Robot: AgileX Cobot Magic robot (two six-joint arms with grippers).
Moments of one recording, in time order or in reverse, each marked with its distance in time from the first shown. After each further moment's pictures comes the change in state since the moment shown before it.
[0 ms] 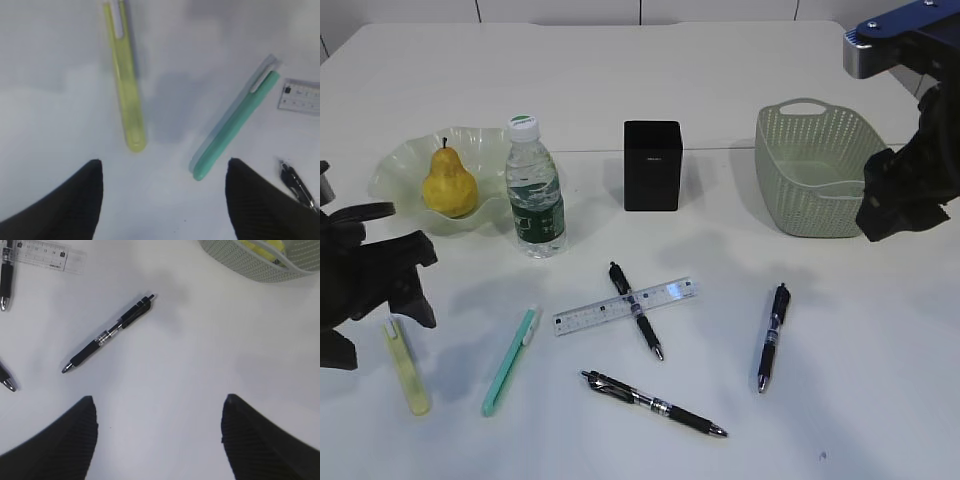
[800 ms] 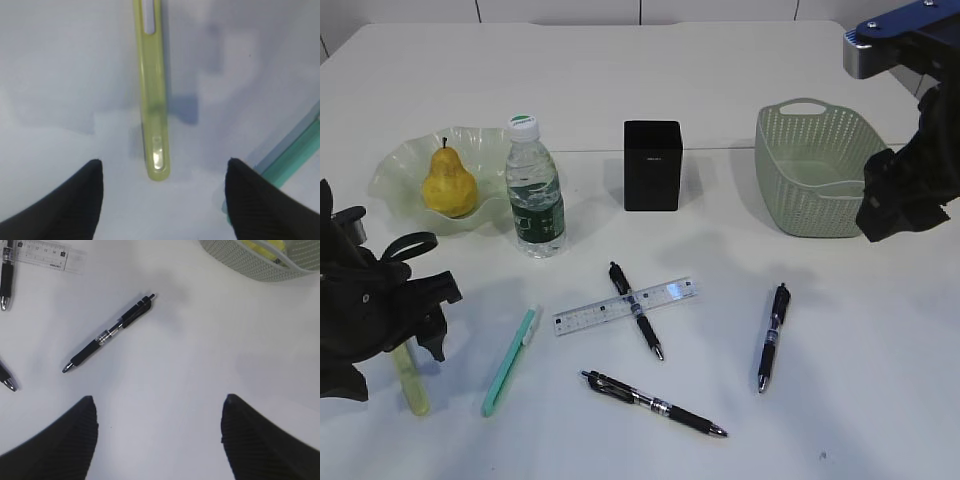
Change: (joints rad) left arm -0.060 0.180 0.002 0.161 -0.051 -0.242; right arm 0.000 0.000 0.000 0.002 0.002 0.000
